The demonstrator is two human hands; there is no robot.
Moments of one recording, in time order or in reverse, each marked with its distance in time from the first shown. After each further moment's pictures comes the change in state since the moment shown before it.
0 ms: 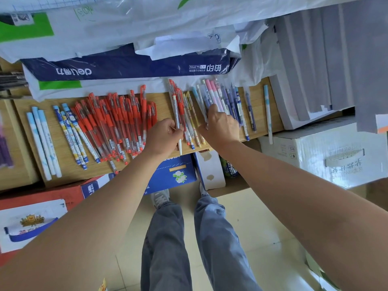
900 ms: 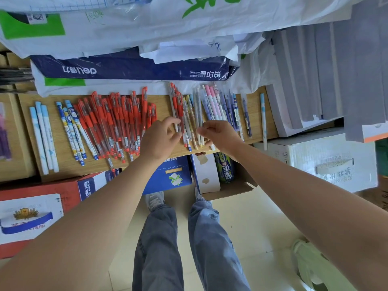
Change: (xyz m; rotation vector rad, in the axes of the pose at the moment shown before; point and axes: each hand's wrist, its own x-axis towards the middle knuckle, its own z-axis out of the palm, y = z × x) left_hand -0.010 -0.003 -0.003 0.294 0.098 0.182; right_hand -0.015 0.020 -0.021 0.898 -0.384 0.109
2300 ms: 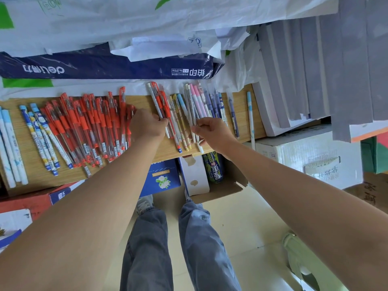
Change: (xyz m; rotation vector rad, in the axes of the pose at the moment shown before) left_hand 0.059 0.009 0.027 -0.240 0.171 -0.420; right_hand 0.019 0.015 -0.015 0.062 0.104 0.052
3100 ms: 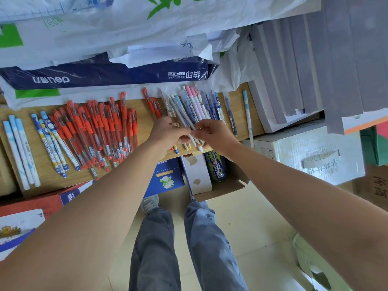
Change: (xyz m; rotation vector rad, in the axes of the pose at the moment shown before) left_hand -0.045 0.030 0.007 -0.437 -0.417 -0.091; right_hand -0.022 0.000 -0.011 0.037 -0.095 -0.081
